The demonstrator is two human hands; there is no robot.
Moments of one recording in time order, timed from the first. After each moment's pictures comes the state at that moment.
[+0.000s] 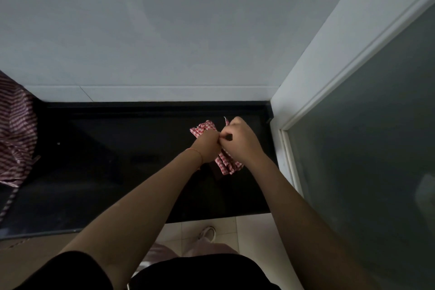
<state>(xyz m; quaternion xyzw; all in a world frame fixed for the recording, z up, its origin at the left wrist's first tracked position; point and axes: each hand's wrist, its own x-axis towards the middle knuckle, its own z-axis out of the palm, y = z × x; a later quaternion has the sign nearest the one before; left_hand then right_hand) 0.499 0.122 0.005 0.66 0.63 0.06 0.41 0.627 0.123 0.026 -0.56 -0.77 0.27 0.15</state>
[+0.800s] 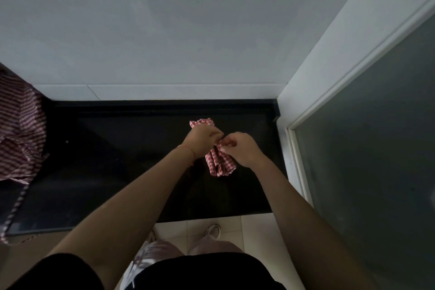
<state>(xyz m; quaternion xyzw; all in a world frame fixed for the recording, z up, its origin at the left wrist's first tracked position) 0.467 0.122 0.005 0.67 0.62 0.13 0.38 0.626 0.121 0.002 -0.59 -0.68 0.43 0.07</state>
